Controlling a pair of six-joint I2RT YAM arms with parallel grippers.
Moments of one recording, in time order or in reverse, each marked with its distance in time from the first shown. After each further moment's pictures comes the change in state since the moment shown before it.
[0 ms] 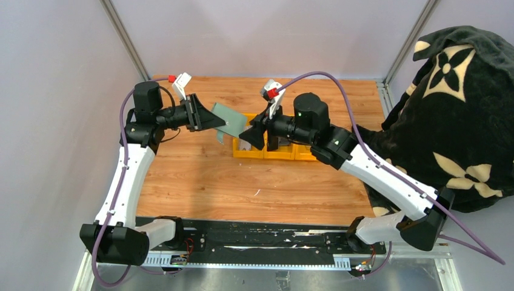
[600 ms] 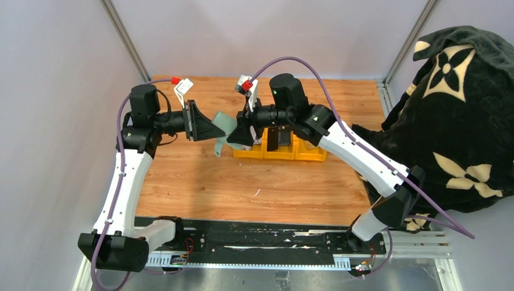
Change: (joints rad) left arm 0.003 -0.050 0.000 -0.057 0.222 0.167; right arm -0.048 0.266 0.317 -0.239 -0.300 -0.104
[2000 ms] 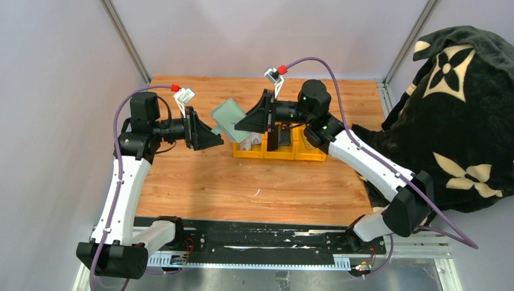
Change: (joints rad) left arm -0.003 -0.049 -0.026 -0.142 -0.094 0.212; right arm -0.146 -0.118 -0.367 0.715 -0.264 0.632
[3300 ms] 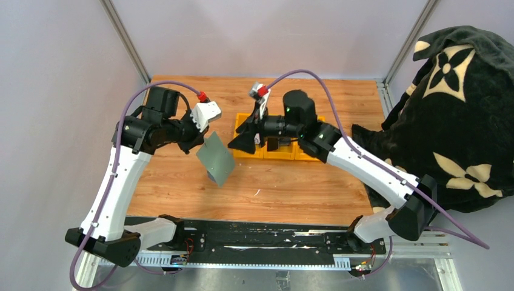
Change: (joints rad) left arm -0.255 0.104 0.335 -0.542 -0.781 0.723; right arm 0.129 -0.032 0.044 -0.351 0.232 -0.383
